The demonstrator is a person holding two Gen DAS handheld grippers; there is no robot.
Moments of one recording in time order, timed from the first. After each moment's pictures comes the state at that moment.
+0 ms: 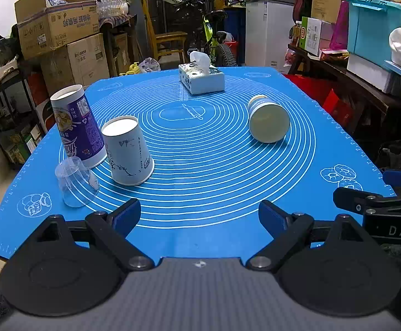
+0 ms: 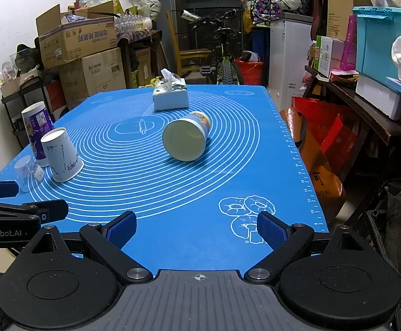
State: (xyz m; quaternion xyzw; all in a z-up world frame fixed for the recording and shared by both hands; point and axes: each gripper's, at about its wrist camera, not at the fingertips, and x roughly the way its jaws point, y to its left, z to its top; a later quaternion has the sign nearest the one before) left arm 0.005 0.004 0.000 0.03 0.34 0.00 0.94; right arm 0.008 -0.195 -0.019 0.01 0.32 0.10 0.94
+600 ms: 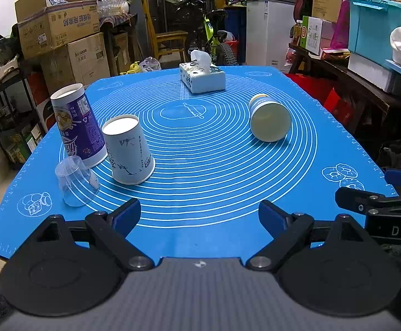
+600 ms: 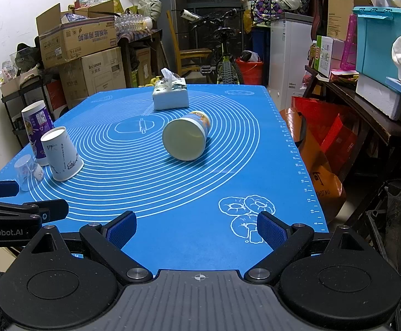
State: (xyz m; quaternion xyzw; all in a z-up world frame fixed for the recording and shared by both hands) left arm 0.004 0.002 0.000 0.03 0.34 0.00 0.94; right arm 0.008 -0.195 -0.019 0.01 0.32 0.10 0.94
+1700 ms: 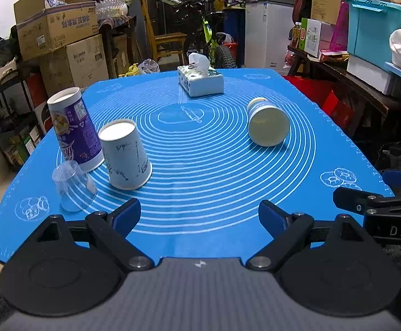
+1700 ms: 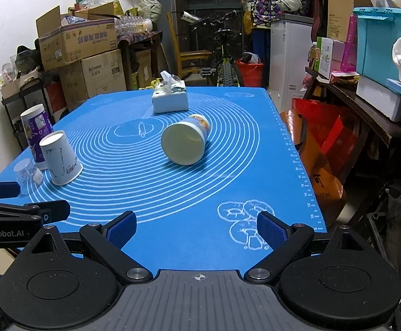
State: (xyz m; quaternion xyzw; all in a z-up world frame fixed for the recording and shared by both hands) left arm 0.007 0.001 0.001 0.03 0.33 0.00 0.94; right arm 0.013 -0.196 -0.016 0.01 0.31 0.10 0.94
